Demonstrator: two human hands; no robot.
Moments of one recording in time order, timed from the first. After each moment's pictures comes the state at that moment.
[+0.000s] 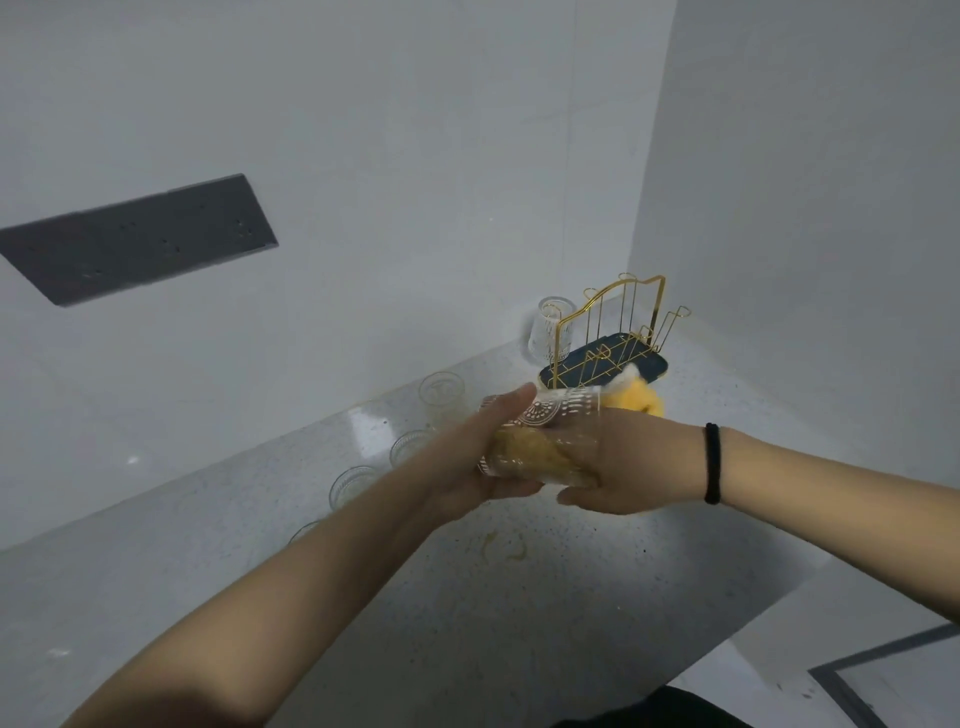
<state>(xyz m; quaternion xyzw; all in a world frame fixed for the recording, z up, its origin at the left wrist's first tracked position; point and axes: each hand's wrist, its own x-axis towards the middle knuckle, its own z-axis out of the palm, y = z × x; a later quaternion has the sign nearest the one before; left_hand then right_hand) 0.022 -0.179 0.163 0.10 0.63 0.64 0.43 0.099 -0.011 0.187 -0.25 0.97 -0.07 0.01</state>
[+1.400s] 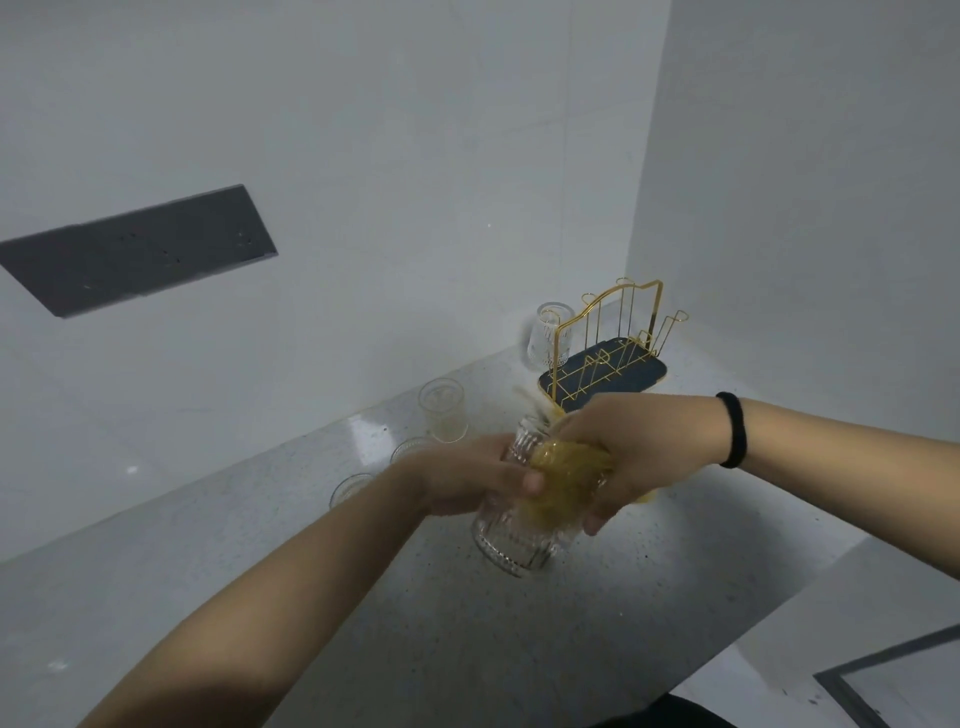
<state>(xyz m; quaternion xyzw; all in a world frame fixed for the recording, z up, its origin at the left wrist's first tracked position) 0.005 -0.184 0.157 0.34 0.57 0.50 0.55 0.090 -0.007 0.217 -0.21 0.93 -0.21 0.20</state>
